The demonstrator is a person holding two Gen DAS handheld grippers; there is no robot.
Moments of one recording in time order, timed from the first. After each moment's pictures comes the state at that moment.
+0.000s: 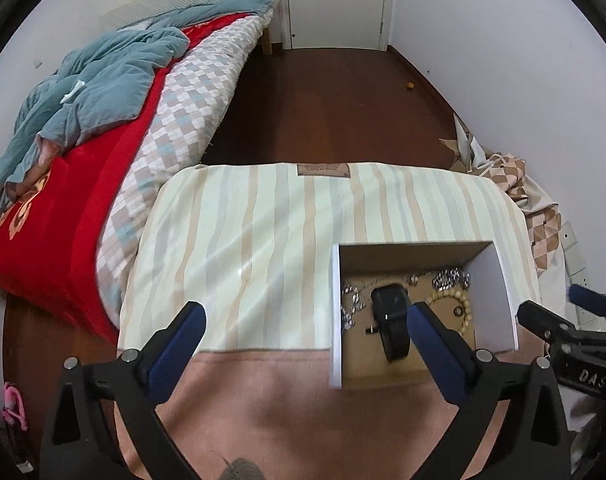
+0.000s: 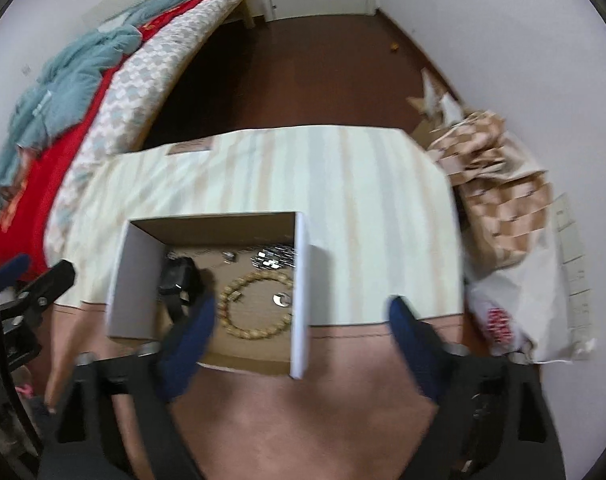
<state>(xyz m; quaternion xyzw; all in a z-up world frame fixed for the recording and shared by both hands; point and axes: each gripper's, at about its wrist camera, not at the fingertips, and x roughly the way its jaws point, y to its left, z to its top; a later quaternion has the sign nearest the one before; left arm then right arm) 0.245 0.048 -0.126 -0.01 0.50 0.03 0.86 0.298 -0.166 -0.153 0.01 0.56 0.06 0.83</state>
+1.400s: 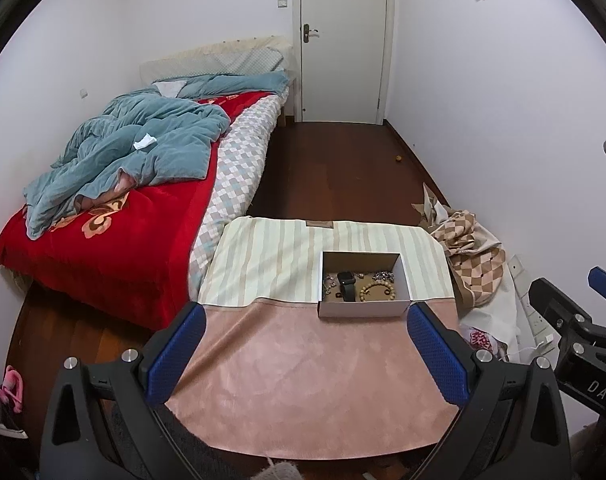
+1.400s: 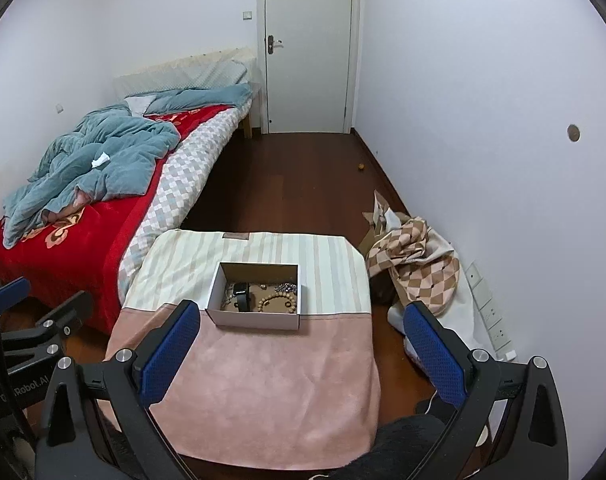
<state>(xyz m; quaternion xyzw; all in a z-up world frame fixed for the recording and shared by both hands) 0.026 0.037 0.071 -0.03 0.39 0.04 0.92 0.038 -0.160 0.108 -0.03 0.37 0.02 0.93</state>
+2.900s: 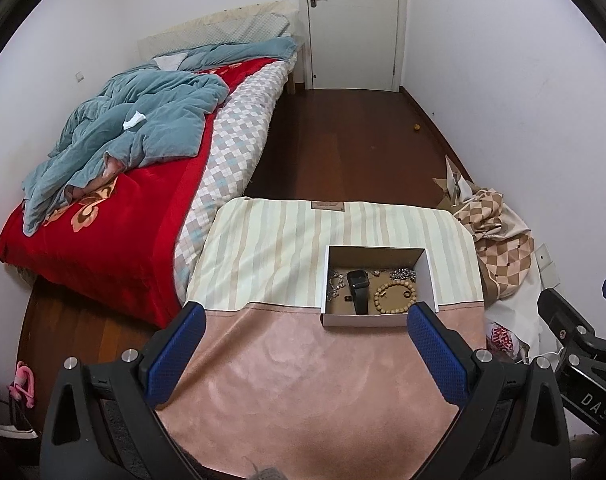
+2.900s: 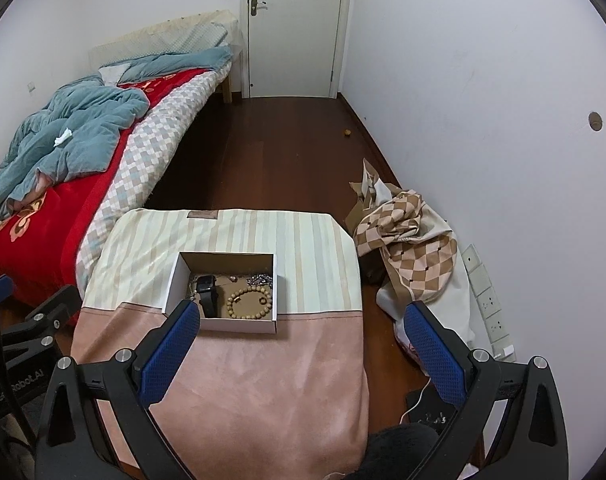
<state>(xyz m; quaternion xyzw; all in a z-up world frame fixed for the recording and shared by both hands) 0.121 0.022 0.021 -0.01 0.45 0.07 0.89 0.148 -0.165 0.042 -0.04 0.43 -0.01 0.90</state>
